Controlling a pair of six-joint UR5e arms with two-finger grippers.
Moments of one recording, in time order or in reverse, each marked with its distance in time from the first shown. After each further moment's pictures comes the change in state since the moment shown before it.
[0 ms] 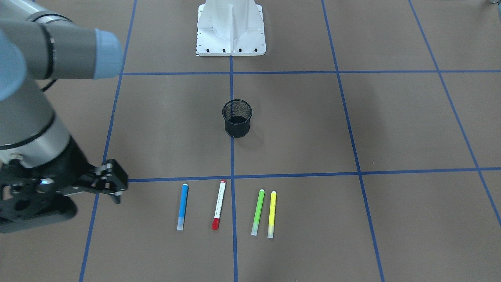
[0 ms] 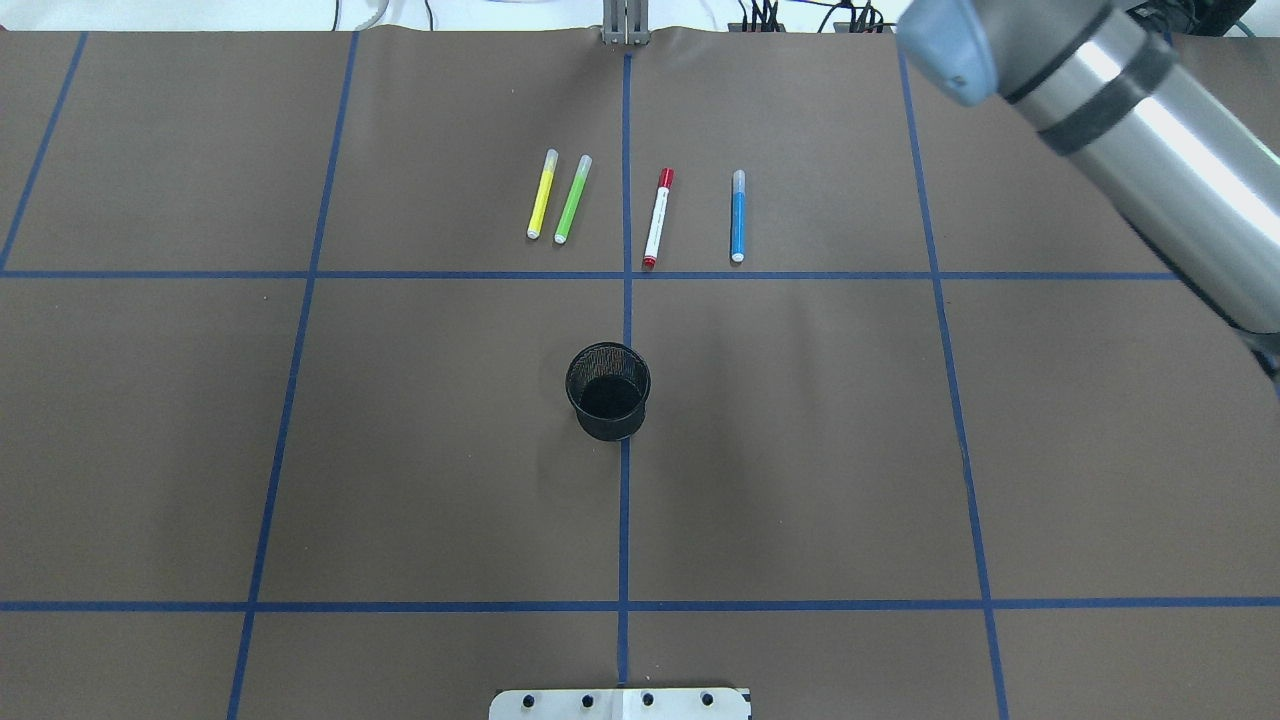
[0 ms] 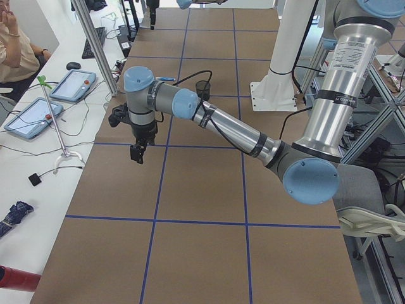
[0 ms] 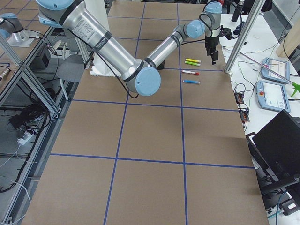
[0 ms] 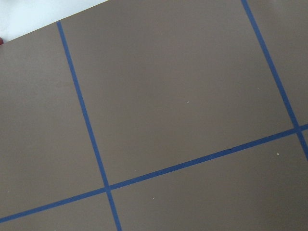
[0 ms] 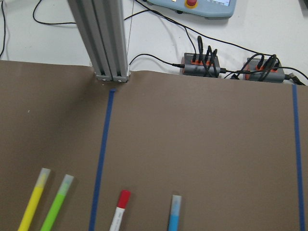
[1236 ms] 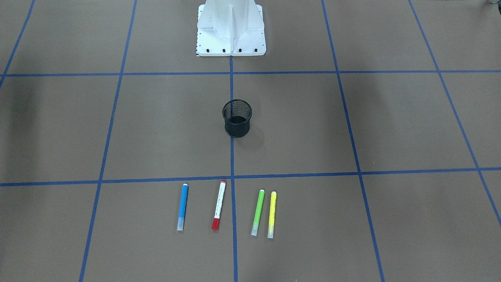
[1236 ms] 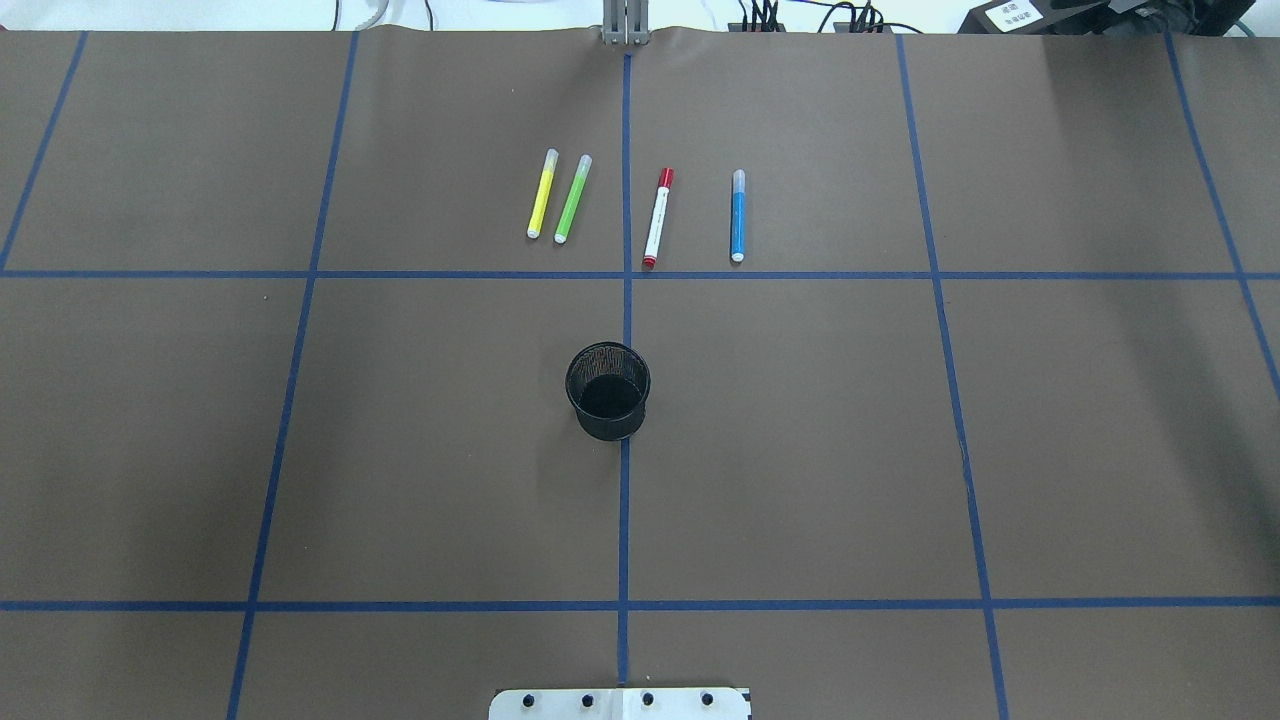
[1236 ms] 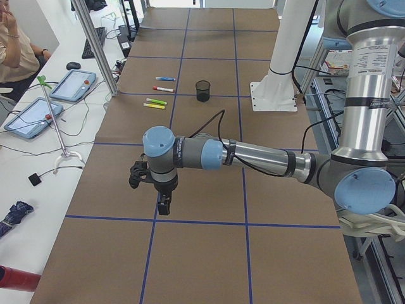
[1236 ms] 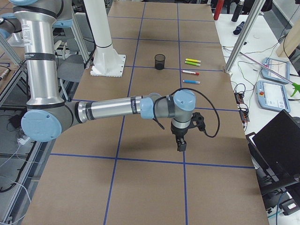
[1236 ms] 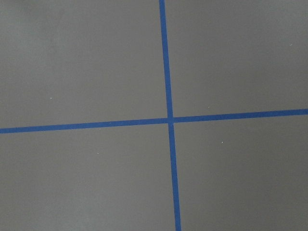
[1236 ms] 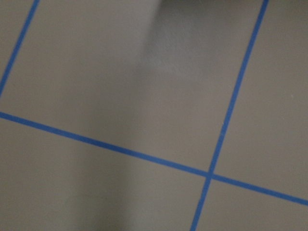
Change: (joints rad) left arm -0.079 0.254 0.049 -0.121 -0.030 -0.001; right arm 0.386 -0.803 0.204 0.083 0.164 -0.598
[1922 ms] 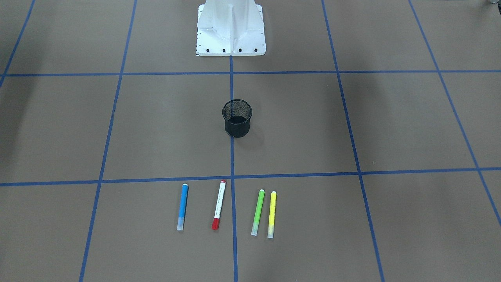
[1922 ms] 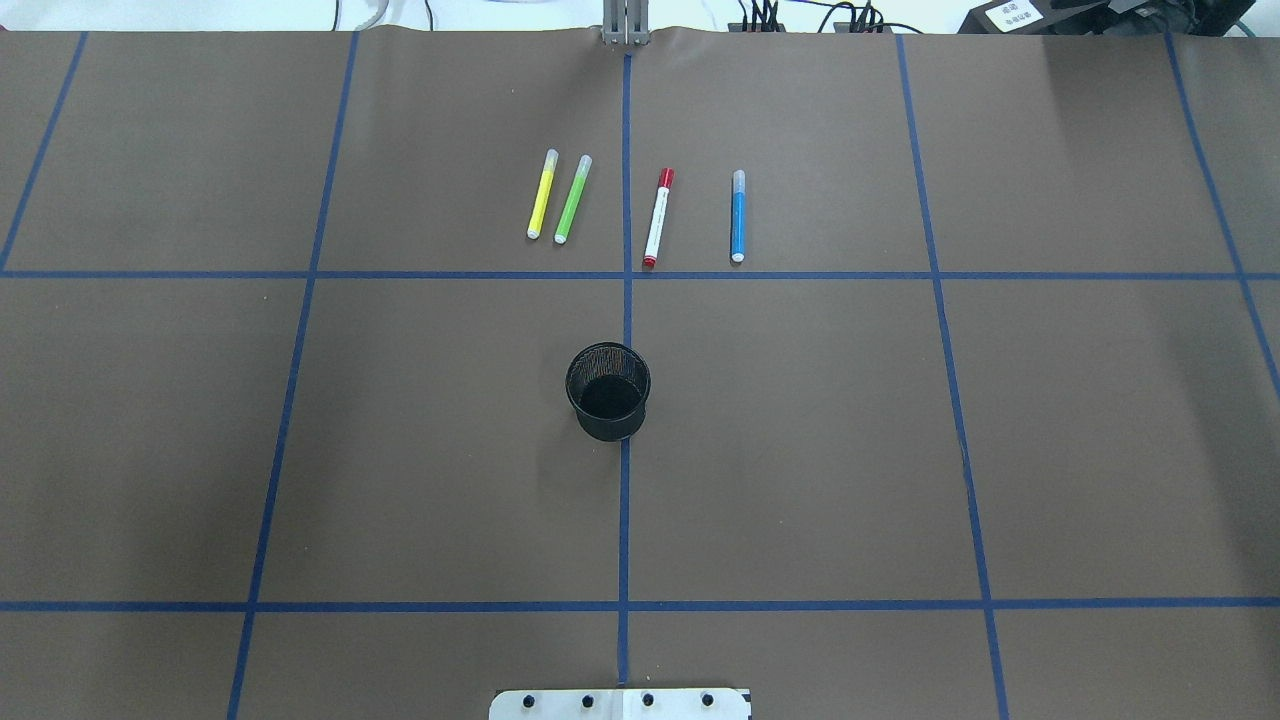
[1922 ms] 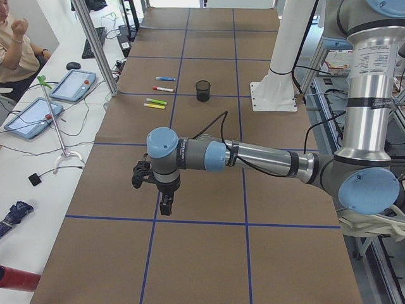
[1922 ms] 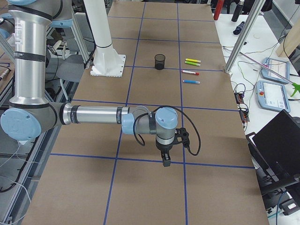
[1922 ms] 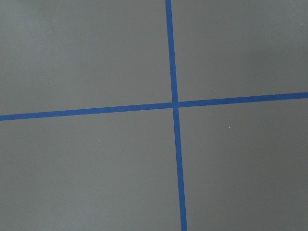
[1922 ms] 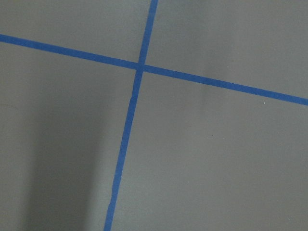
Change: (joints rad) left arm 0.003 0.010 -0.017 -0.014 -0.004 0.008; right arm 0.028 -0.124 -0.042 0.093 -0.032 0.004
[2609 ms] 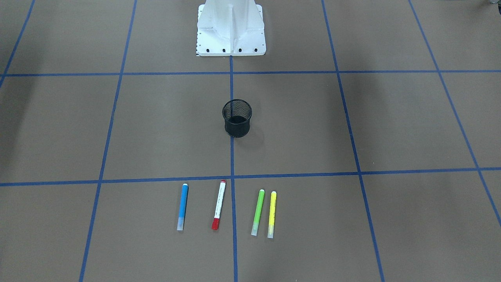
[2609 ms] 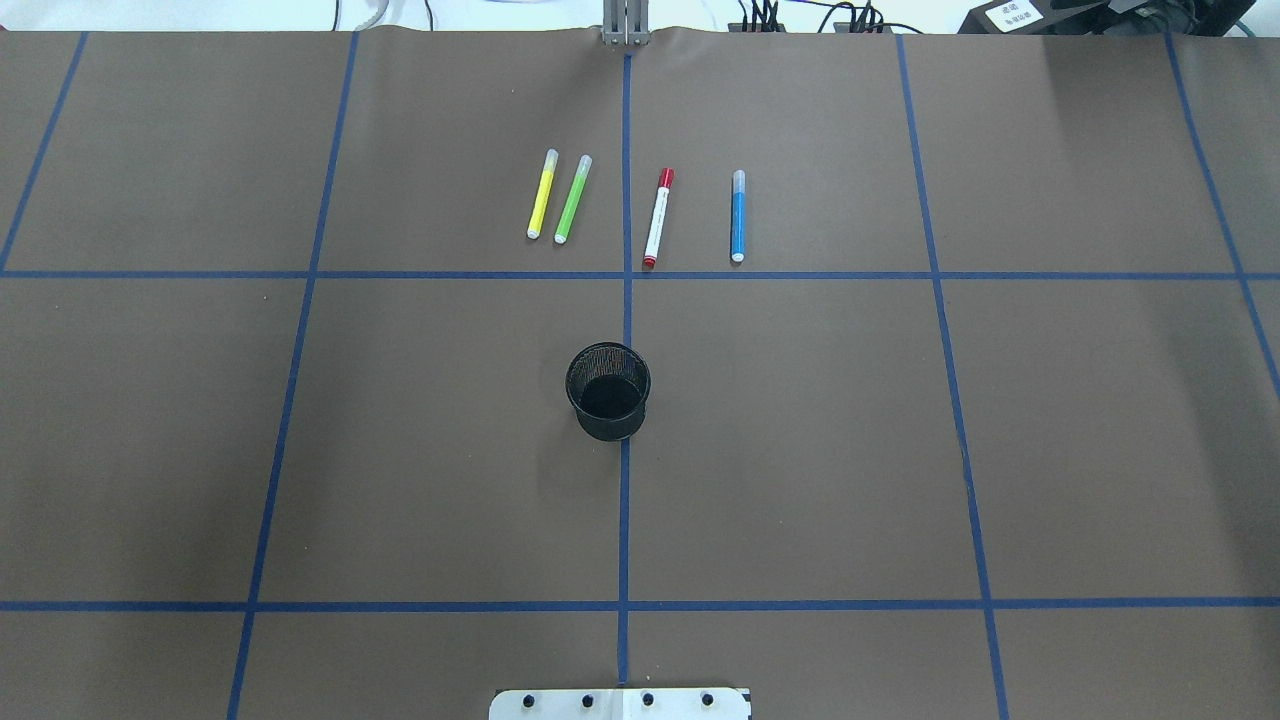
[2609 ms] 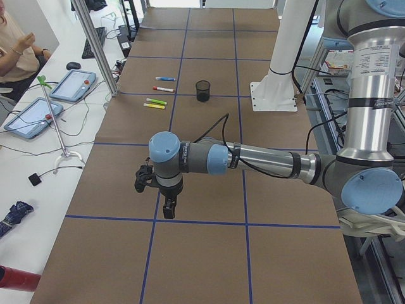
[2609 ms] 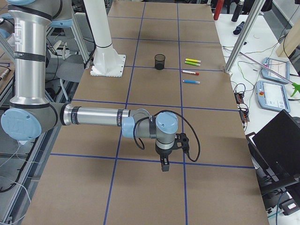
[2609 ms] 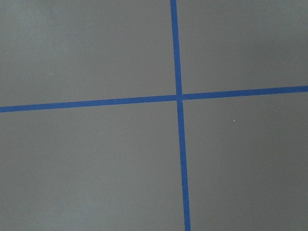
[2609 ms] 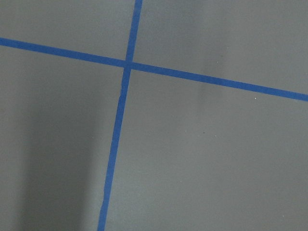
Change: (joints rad) left arm 0.001 0.017 0.006 0.002 0.001 0.001; right arm 0.003 0.022 -0.005 -0.007 0.002 0.003
